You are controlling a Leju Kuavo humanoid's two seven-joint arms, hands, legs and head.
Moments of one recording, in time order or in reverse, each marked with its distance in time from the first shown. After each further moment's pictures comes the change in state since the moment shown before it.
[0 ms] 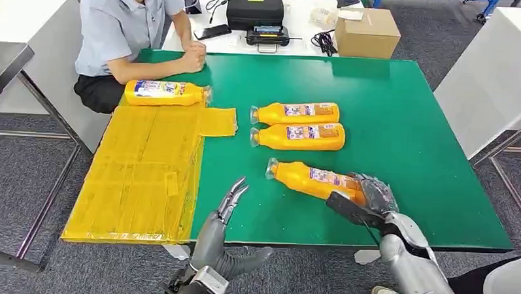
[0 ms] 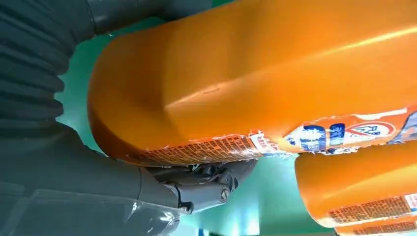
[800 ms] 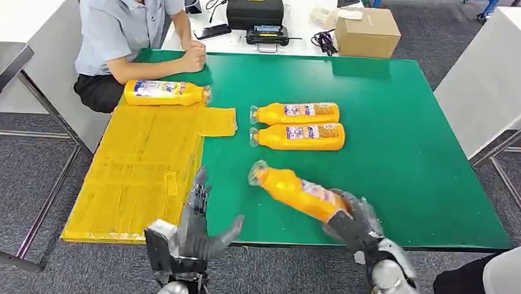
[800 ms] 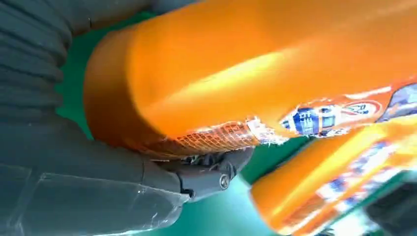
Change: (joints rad) left arm 0.012 -0.034 0.074 0.012 0.609 0.003 -0.007; right arm 0.227 0.105 -0.061 -0.245 -0.315 -0.024 -0.186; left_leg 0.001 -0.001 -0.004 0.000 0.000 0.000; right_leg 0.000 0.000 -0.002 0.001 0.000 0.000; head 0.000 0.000
